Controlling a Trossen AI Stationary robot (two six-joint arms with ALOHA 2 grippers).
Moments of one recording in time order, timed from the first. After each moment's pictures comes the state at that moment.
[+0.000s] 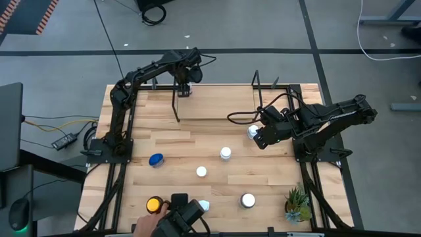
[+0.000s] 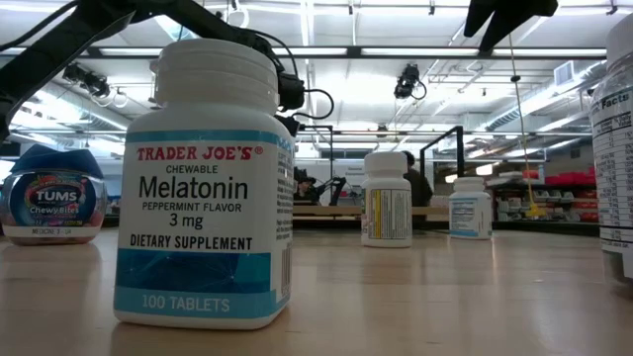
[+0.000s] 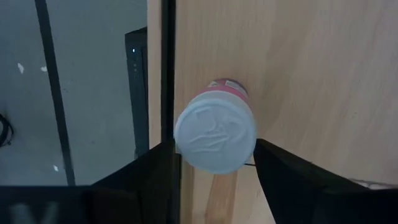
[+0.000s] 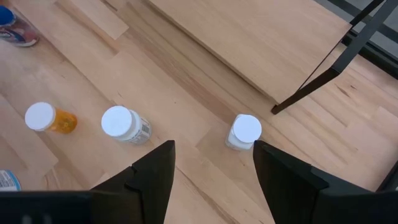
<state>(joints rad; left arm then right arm) 0.73 2.11 1.91 -1.16 -0.14 0.69 0.28 1.27 1.40 -1.34 0.50 1.05</state>
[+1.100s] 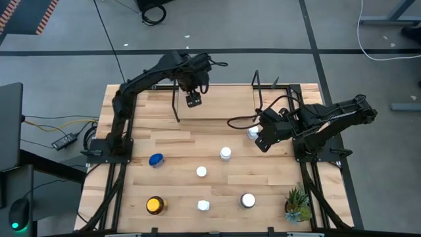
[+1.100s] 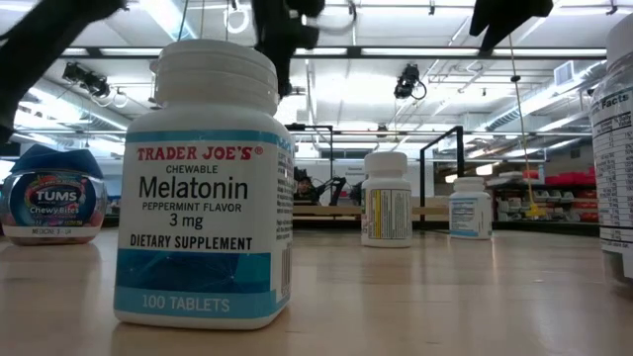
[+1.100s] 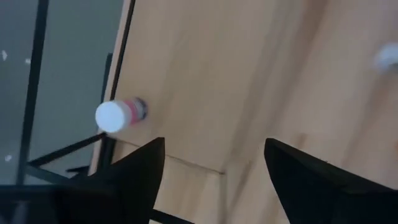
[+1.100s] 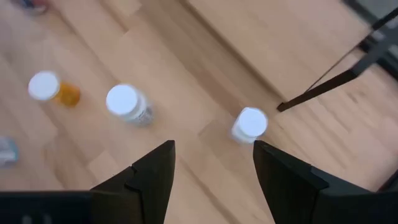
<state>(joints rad) 0.42 2.02 2.33 -1.57 -0.10 0.16 0.28 1.27 1.40 -1.34 0.43 0.93</state>
